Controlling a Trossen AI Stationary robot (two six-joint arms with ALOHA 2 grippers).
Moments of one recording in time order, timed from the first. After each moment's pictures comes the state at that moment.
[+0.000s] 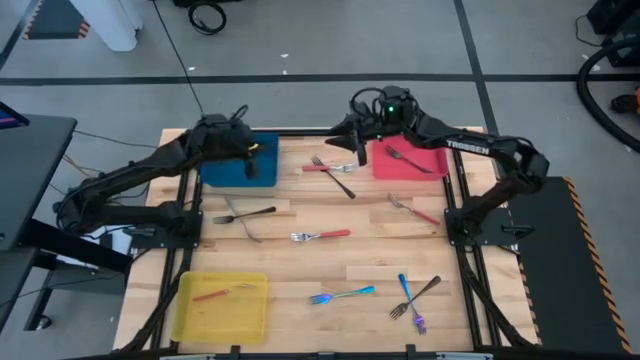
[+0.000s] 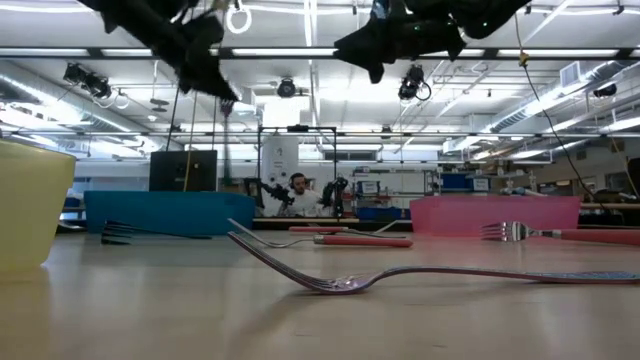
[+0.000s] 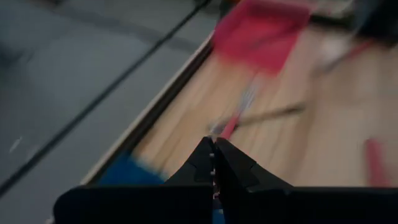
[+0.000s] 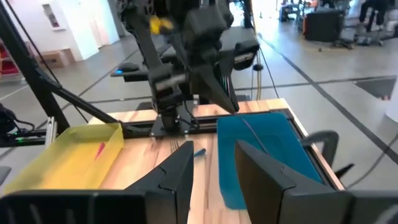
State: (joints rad) left arm 0.59 1.02 0.84 -0.34 0.01 0.09; right arm -0.55 1.46 1.16 0.12 -0.62 0.00
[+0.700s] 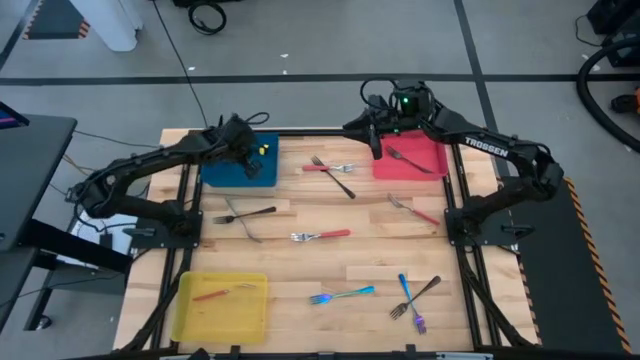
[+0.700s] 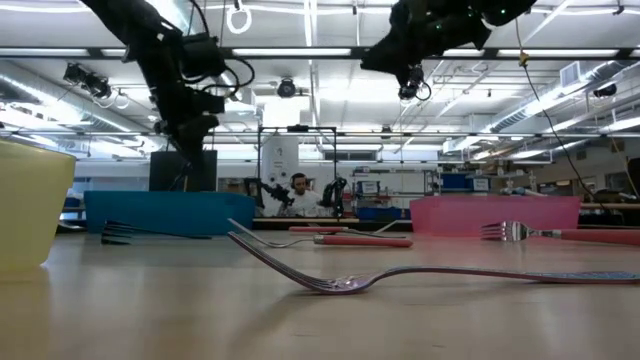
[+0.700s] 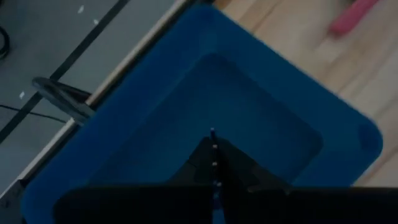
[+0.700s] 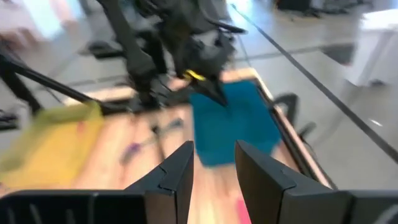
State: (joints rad) left arm 0.68 1.28 0.84 -0.56 -0.24 0.04; right arm -0.63 1.35 1.16 -0.15 -0.57 -0.08
